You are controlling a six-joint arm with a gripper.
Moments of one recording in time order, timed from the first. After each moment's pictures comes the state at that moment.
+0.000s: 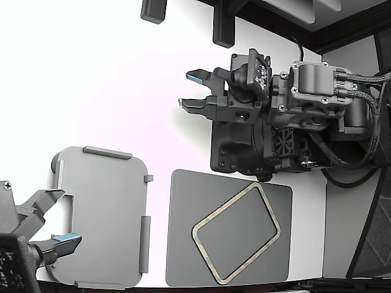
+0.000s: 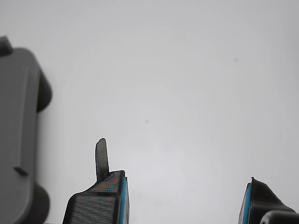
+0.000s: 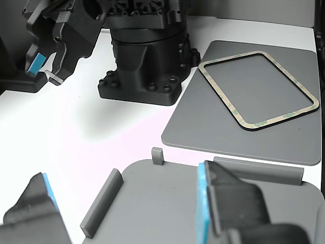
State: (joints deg) arm 0.9 168.0 152.5 55.9 6.9 6.6
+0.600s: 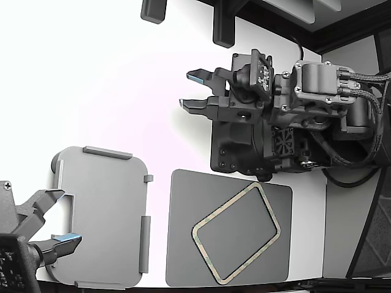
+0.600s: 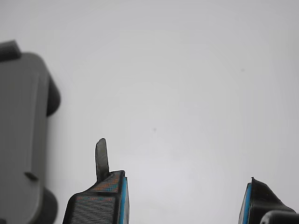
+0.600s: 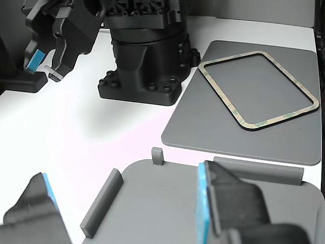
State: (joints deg) arm 0.9 166.1 150.2 55.8 5.5 5.3
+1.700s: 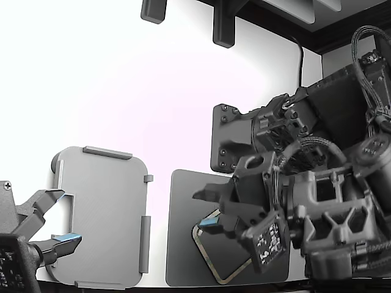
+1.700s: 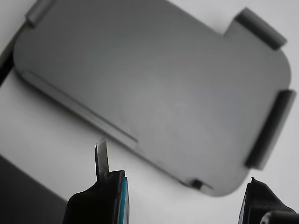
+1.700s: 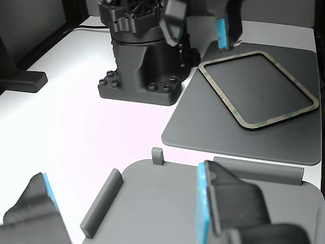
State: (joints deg) arm 50.5 115.8 101.2 81.7 21.4 10.5
